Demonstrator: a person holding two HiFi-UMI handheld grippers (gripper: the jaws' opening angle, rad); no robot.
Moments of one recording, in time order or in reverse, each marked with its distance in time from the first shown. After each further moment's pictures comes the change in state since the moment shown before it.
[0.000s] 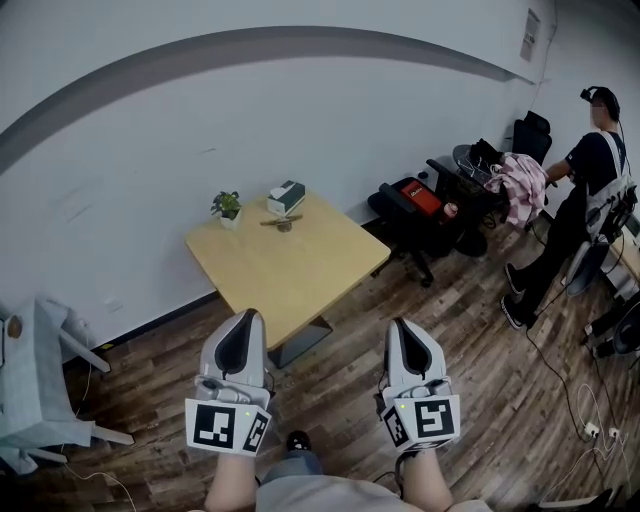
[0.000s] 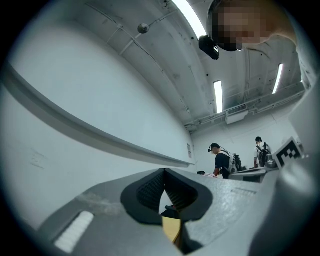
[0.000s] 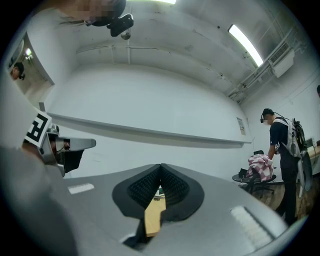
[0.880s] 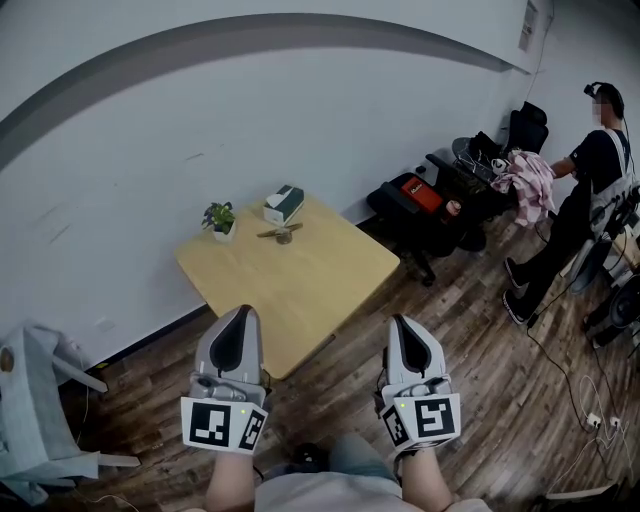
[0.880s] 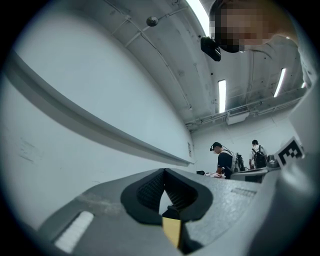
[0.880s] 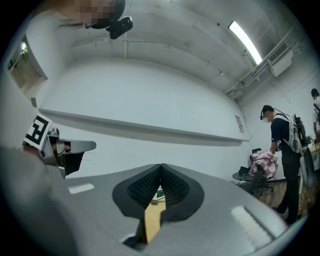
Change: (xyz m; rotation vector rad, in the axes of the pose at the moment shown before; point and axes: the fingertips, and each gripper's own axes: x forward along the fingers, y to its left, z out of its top) left arm 0.082 0.087 -0.039 -0.034 0.014 -0.032; right arm 0.107 0.011 -0.028 0.012 0.009 -0.047
